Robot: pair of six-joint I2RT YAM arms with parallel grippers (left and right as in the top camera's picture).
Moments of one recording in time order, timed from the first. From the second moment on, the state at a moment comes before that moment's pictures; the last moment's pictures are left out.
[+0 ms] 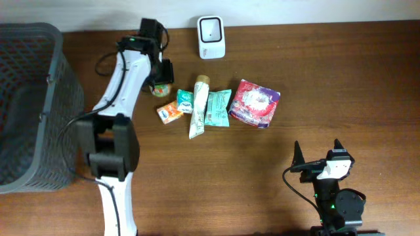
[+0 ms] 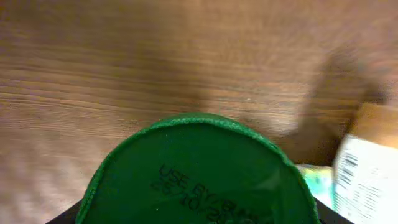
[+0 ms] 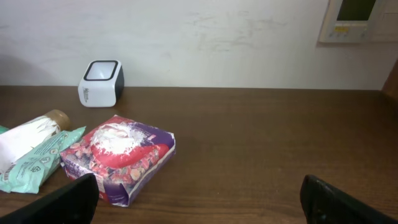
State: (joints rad) left arm -0.17 2.28 2.05 -1.07 -0.06 -0.23; right arm -0.01 0.01 0.01 -0.08 -0.02 0.00
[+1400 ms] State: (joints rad) left arm 0.05 1.78 2.52 -1.69 -0.08 -0.21; right arm -0.01 1.18 1.67 -1.08 -0.60 -0.11
